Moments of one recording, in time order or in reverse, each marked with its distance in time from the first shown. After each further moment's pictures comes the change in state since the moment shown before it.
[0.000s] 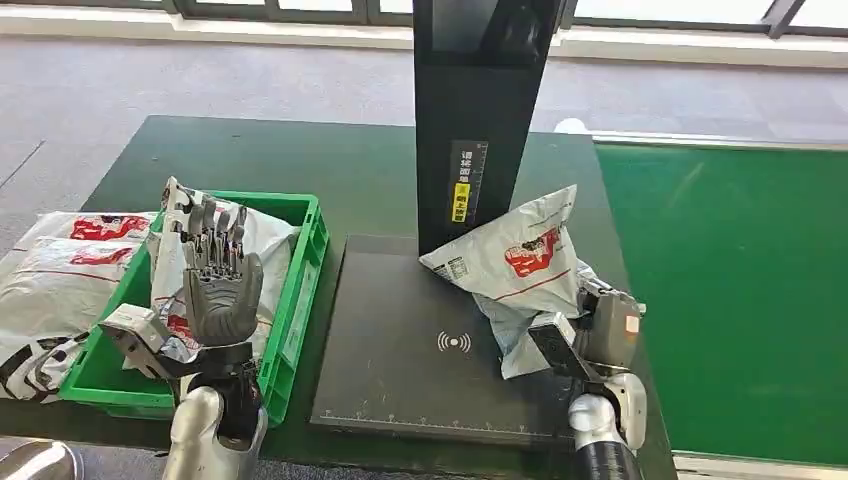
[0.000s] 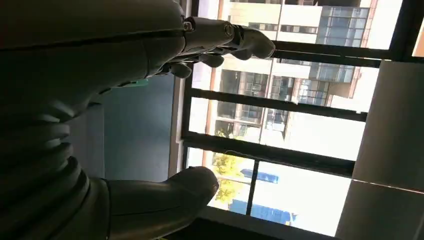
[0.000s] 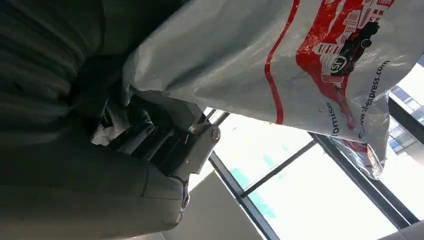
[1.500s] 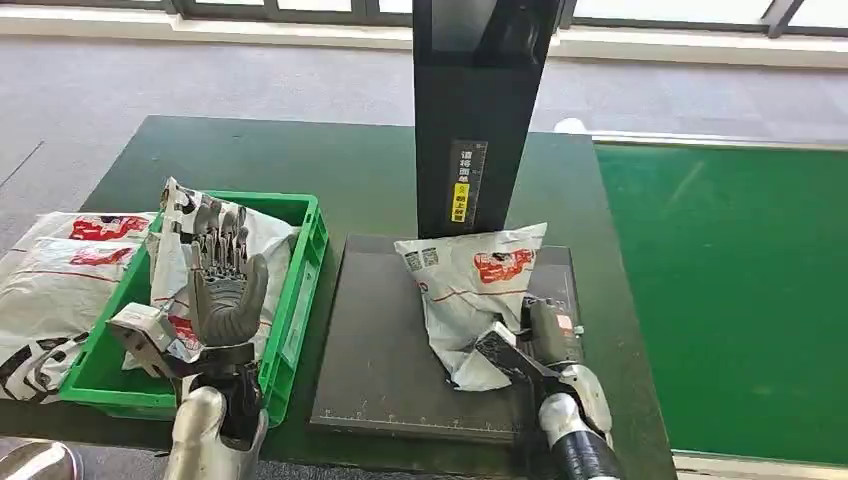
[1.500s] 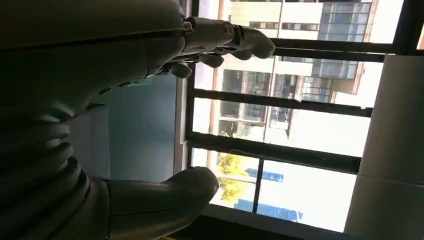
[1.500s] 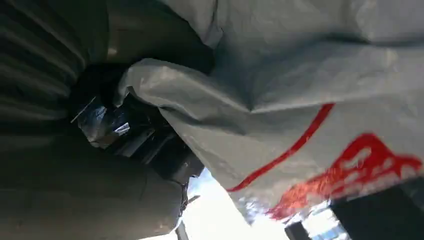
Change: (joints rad) left arm -0.002 0.000 0.000 0.013 -0.035 0.000 0.000; right arm -0.100 -0.012 0.097 0.300 0.176 0.190 0.046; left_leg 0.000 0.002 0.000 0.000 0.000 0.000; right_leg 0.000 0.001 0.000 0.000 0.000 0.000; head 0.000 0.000
